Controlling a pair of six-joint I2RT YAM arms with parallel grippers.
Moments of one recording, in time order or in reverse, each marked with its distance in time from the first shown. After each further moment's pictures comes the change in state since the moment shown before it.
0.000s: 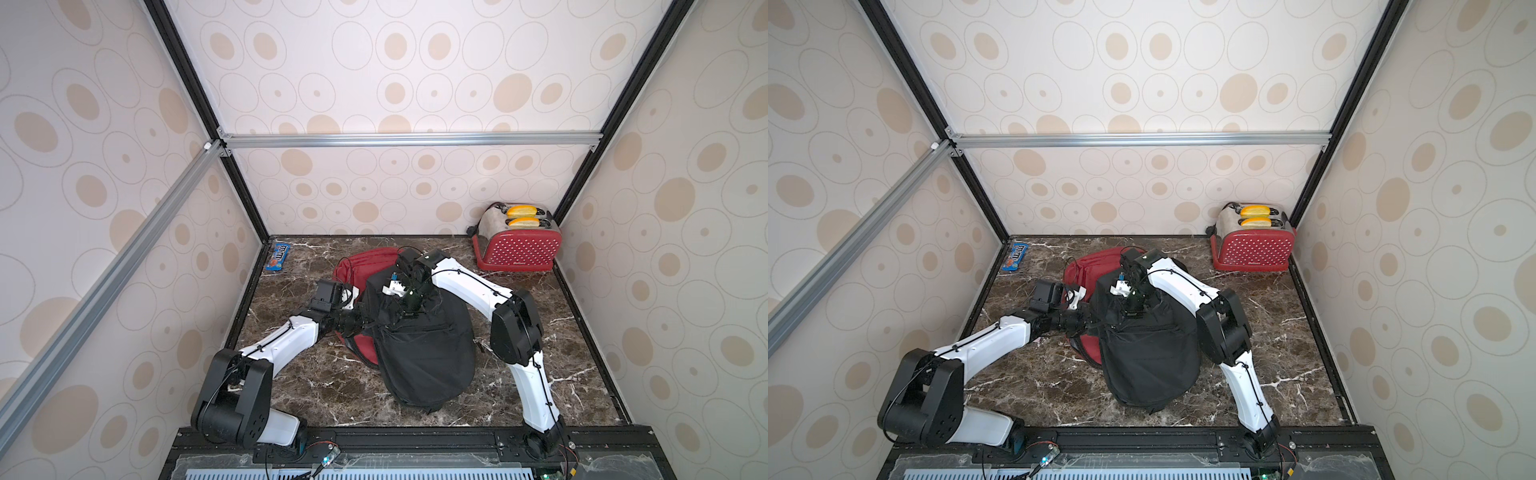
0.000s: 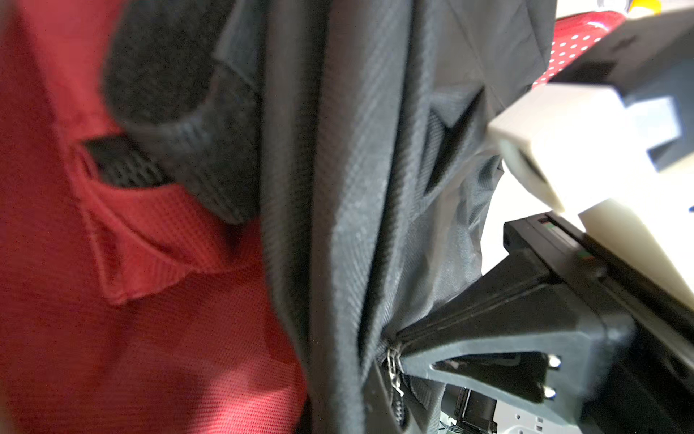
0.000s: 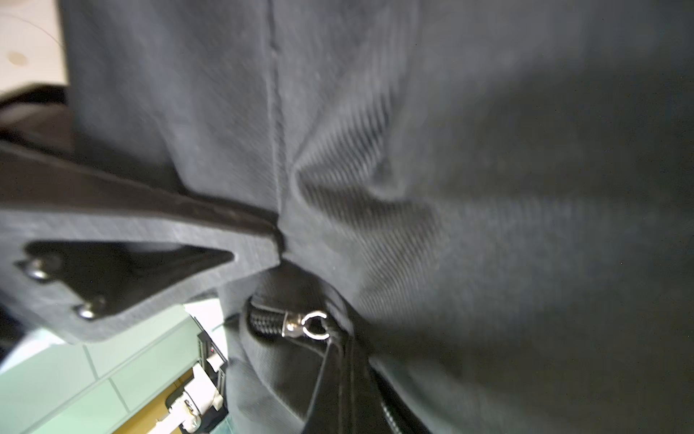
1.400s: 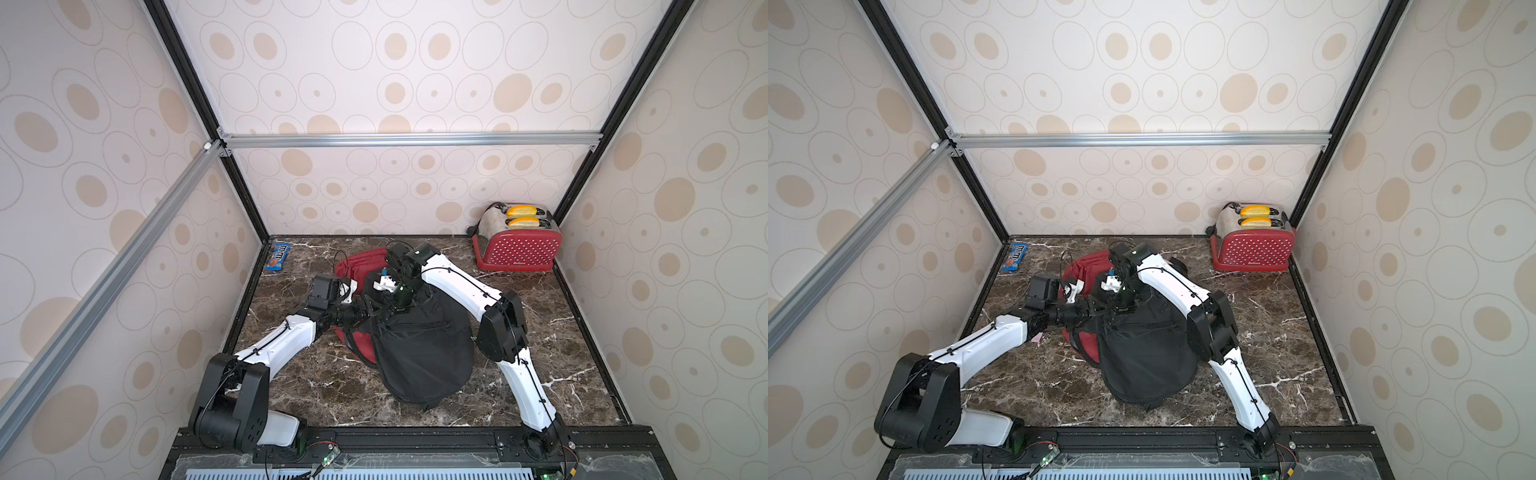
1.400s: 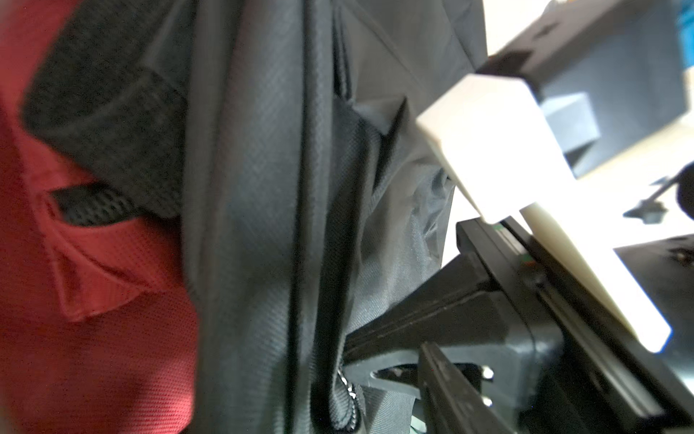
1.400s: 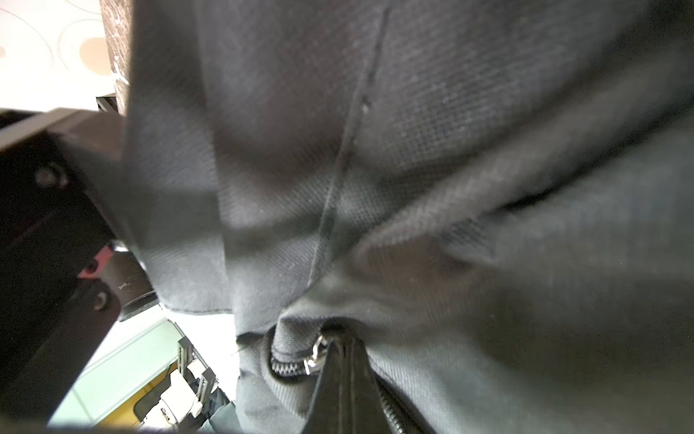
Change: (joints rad) left arm 0.013 -0.015 0.023 0.052 0.047 -0.064; right arm 0.037 0.120 0.240 -0.083 0.018 0.003
